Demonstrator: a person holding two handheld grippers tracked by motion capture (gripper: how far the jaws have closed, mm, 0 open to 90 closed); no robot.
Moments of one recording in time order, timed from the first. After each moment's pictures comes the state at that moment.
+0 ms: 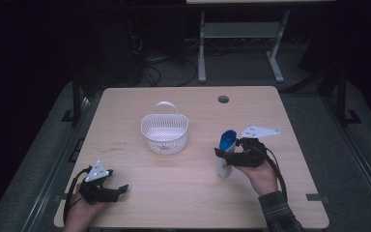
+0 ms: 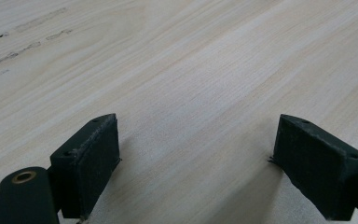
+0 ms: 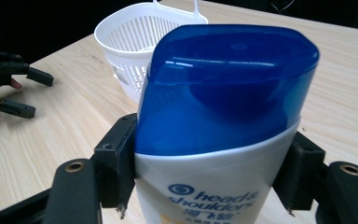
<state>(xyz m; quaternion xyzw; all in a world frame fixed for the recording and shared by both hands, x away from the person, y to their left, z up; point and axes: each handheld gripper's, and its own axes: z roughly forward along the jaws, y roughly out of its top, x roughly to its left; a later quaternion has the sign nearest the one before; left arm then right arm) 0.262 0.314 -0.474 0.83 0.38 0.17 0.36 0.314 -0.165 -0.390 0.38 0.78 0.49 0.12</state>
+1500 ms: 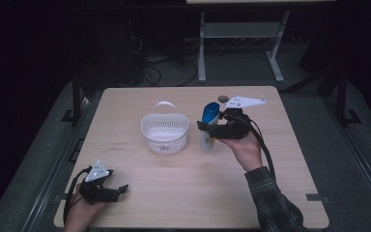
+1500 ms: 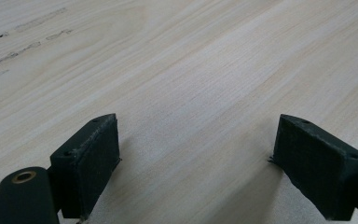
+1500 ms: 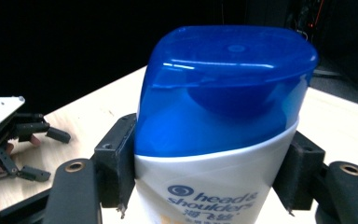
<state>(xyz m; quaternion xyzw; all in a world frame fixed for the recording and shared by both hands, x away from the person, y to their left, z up) 0.262 0.315 -0.474 0.84 0.38 0.17 0.36 0.360 -0.122 -0.328 0.34 0.77 0.53 0.12</state>
